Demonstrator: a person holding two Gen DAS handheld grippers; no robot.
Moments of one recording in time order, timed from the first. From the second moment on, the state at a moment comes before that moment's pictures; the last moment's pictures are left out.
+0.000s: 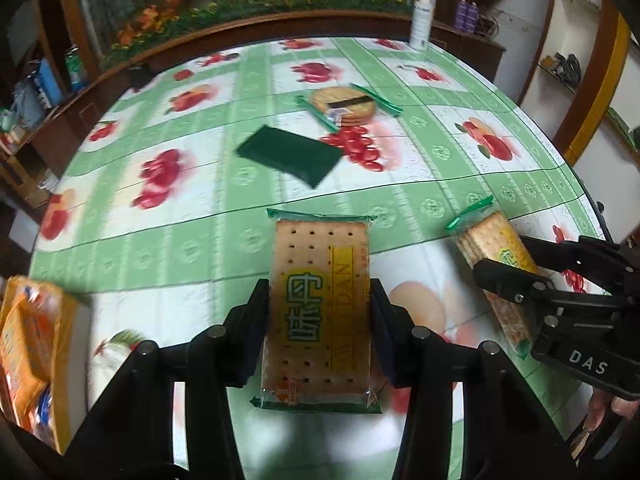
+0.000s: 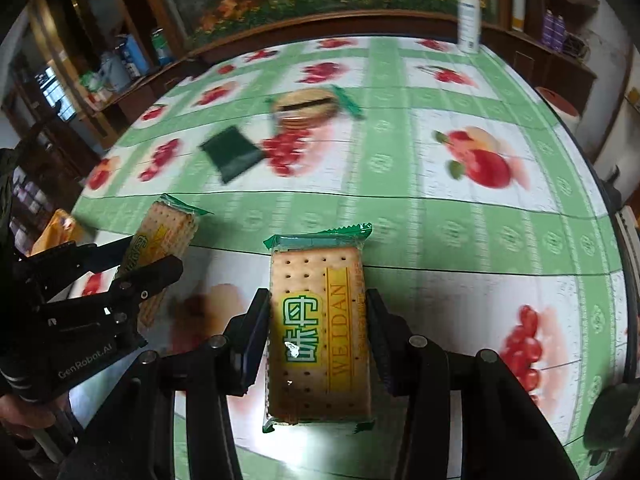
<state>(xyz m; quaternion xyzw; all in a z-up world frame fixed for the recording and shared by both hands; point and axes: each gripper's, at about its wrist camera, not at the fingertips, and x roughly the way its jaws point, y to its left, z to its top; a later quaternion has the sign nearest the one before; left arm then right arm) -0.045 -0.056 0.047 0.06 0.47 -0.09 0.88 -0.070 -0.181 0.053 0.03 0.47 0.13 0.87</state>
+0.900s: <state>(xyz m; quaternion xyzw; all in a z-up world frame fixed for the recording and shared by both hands) -0.145 0.108 0.093 -0.03 0.40 0.03 0.92 -0.091 0.001 0.097 -0.07 0.43 0.29 0.85</state>
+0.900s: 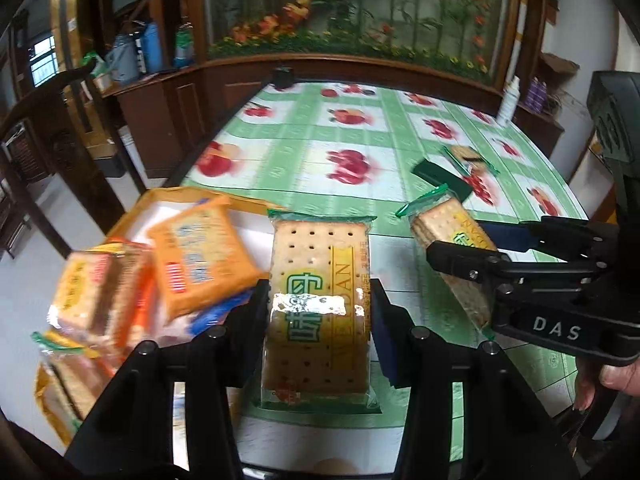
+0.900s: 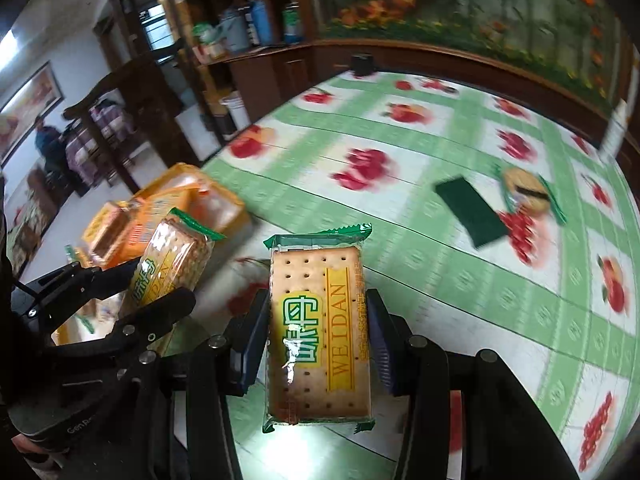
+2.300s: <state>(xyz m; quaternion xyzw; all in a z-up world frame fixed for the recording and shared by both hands) -0.237 0.242 0.062 -0.09 0.42 0.16 0.89 -0.136 0.198 0.082 -0.13 0.45 0.47 0.75</state>
